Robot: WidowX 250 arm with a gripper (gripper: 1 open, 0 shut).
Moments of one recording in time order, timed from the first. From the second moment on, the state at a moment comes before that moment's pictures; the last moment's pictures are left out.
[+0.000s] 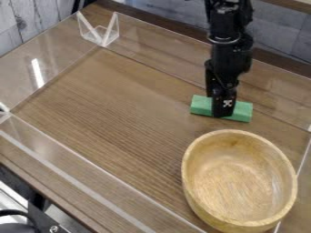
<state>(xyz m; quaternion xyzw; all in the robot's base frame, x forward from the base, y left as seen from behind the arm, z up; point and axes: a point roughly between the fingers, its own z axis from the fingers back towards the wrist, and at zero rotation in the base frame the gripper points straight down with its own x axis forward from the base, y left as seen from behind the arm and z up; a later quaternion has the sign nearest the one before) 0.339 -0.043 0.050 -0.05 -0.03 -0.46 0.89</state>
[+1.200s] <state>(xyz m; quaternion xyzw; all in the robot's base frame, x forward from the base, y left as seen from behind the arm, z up) 0.342 -0.038 0.020 -0.07 0.01 -0.51 0.86</state>
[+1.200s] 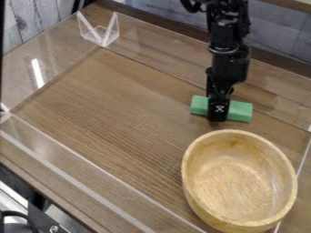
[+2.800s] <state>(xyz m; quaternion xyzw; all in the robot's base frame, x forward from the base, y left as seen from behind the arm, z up) 0.320 -0.041 0.026 -0.06 0.07 -0.51 0.86</state>
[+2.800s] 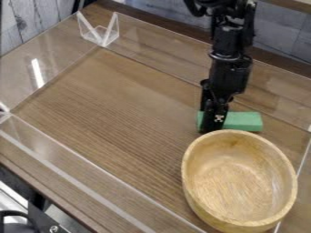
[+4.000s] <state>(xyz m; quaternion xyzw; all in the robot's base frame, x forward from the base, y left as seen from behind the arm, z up) 0.304 -0.051 0.101 0.02 0.07 -0.40 0.91</state>
